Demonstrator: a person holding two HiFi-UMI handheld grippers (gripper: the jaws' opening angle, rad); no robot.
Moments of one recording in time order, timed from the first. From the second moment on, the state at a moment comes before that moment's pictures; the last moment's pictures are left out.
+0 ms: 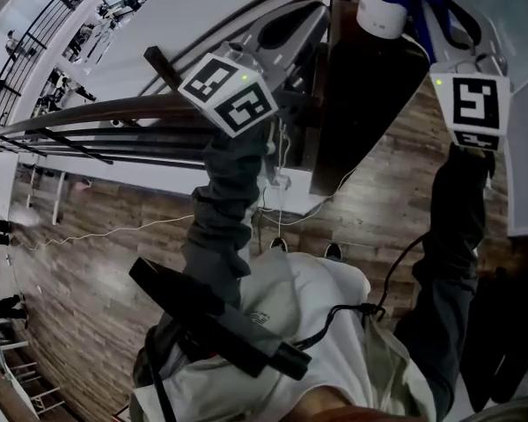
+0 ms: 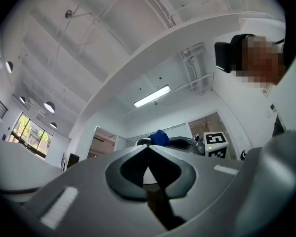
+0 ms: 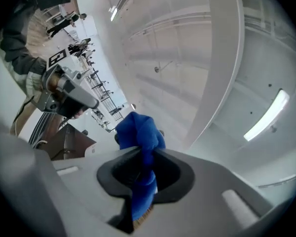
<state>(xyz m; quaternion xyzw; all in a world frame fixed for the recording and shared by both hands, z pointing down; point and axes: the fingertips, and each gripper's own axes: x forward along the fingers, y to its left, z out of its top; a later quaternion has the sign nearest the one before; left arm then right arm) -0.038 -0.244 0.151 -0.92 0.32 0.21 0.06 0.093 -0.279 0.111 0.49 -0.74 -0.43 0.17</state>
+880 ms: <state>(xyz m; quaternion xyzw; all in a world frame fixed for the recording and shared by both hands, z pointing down) -0.004 -0.275 0.132 -0.93 0.28 0.21 0.06 0.047 -0.292 0.078 0.44 -0.68 -0.50 0.29</state>
